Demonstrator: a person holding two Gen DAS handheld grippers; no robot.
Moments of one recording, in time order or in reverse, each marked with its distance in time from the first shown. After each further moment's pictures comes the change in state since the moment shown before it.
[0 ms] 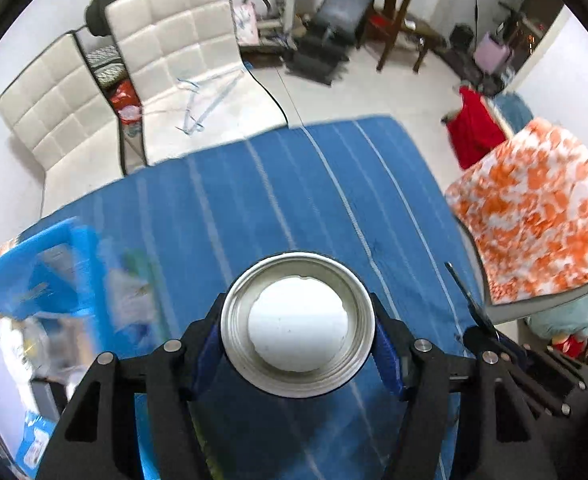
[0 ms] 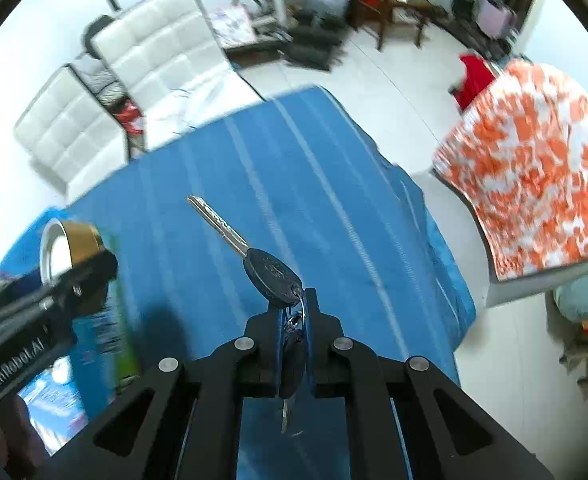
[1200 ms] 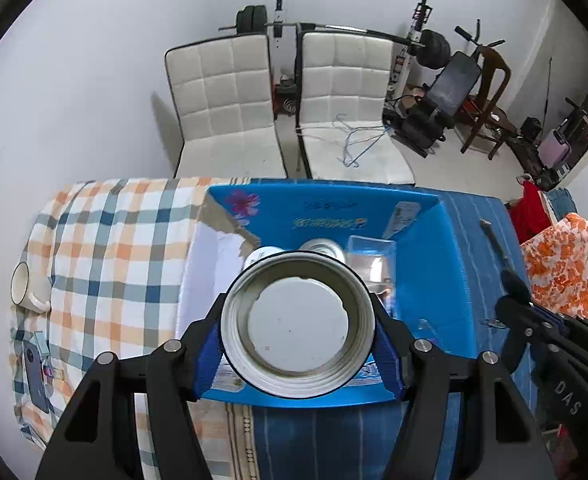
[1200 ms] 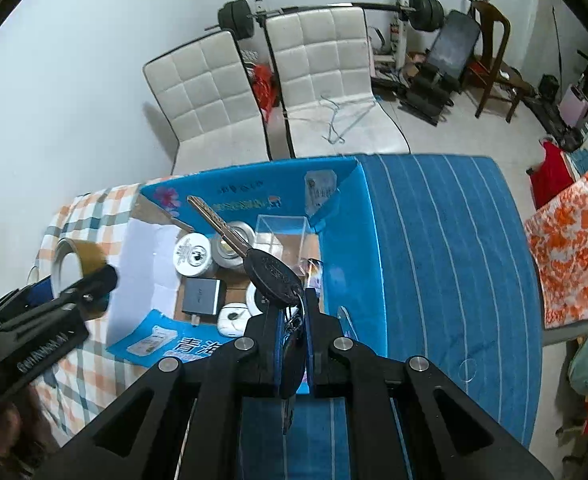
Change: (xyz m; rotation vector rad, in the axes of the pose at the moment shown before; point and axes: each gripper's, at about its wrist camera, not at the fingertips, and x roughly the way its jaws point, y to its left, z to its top) left arm -0.184 0.254 -0.149 -0.272 -0.180 0.161; right arm -0.096 0.271 -0.104 -0.280 -0.085 0.137
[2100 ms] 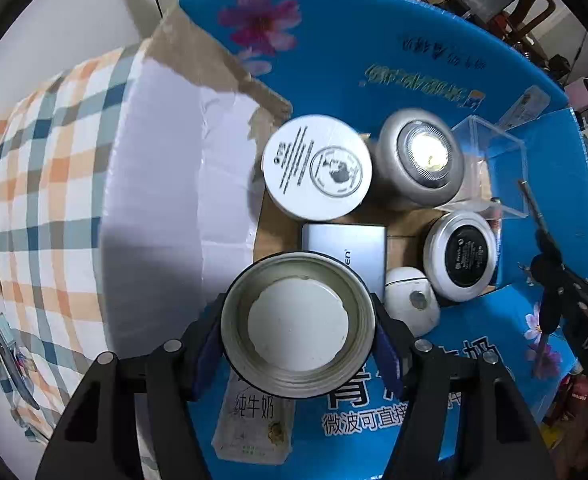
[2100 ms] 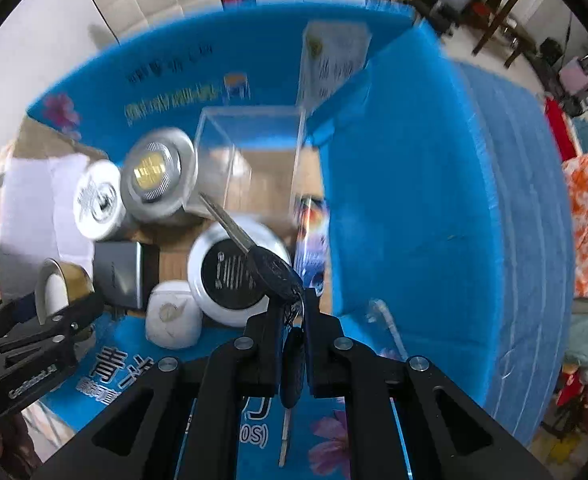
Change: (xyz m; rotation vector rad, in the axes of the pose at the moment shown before) left arm 0.164 0.037 -0.031 0.002 0.440 -0.013; right arm 0.189 0.006 -0.008 0.000 0.329 -0.122
